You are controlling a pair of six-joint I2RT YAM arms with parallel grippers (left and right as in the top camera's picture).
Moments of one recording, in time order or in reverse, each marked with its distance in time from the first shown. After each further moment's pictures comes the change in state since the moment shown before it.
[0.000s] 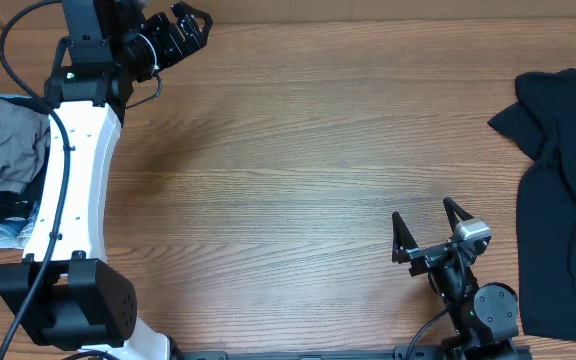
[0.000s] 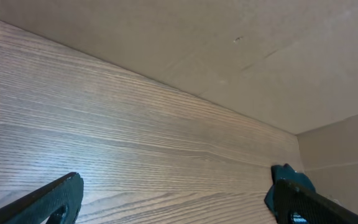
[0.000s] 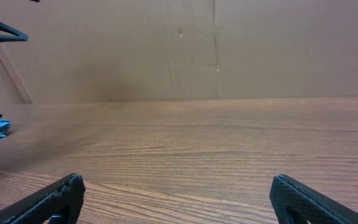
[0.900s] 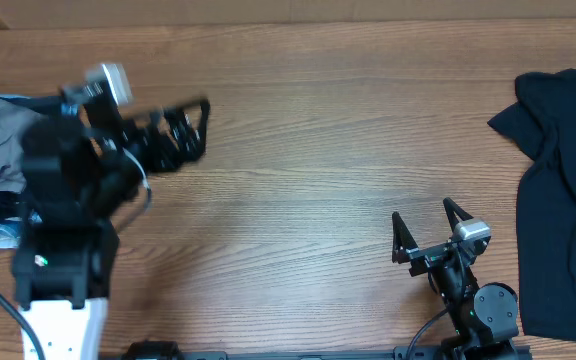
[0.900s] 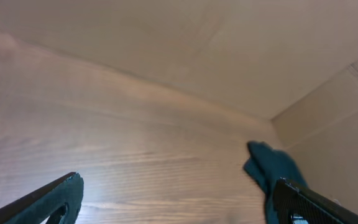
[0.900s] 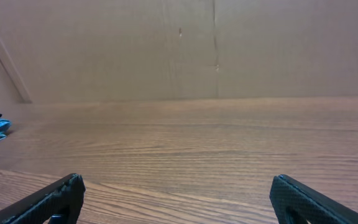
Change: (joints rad) left arm -0.038 -0.763 -0.563 -0.003 -0.047 0.032; right arm 0.000 0.000 0.000 -0.001 0.000 0.001
